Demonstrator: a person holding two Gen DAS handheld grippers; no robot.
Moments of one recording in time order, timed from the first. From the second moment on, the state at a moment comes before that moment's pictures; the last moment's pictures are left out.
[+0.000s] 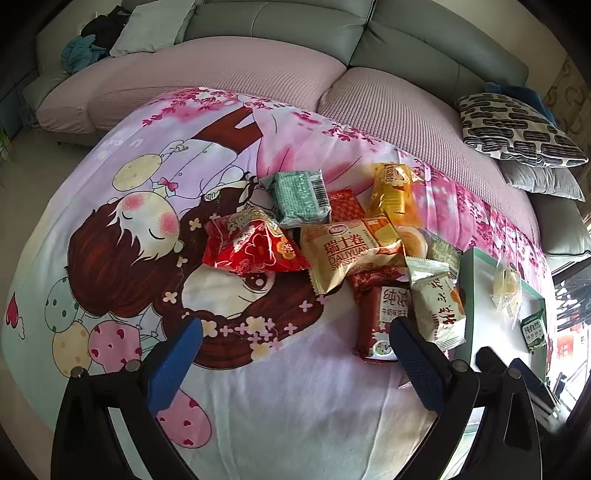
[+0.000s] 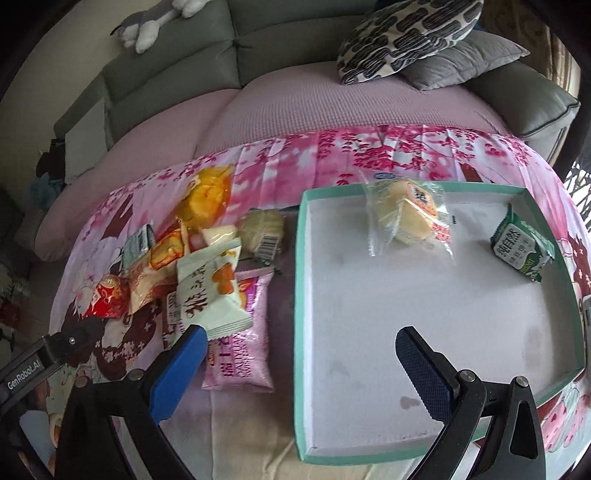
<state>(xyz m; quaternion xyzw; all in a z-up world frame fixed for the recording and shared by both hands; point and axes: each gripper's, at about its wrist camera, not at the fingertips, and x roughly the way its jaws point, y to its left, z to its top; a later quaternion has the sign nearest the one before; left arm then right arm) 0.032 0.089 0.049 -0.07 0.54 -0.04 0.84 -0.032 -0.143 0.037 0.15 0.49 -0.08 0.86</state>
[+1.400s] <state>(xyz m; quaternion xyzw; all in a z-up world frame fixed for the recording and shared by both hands) 0.115 0.122 -0.002 -0.14 0.59 -0.04 0.80 0.033 -0.095 0.012 0.08 0.50 -0.01 0.86</state>
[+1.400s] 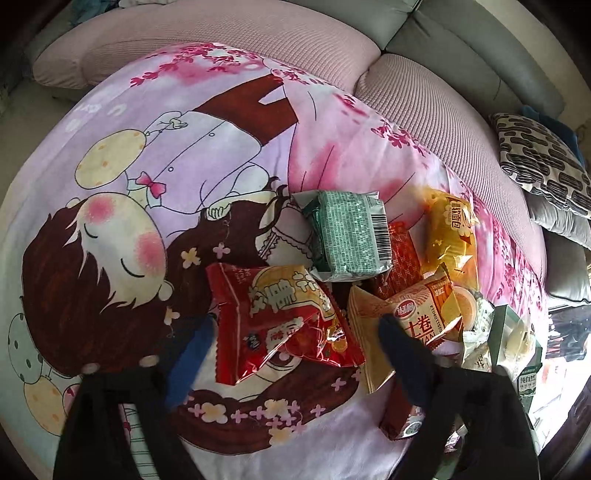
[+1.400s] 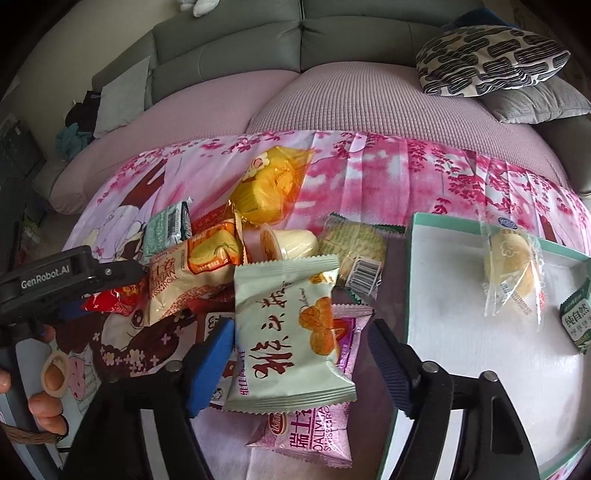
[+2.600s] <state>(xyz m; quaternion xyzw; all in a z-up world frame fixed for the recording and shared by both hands) 0.083 0.091 0.075 -0.11 0.51 -0.08 0.85 0.015 -0.116 0.039 0.12 0.47 -0.04 0.88</state>
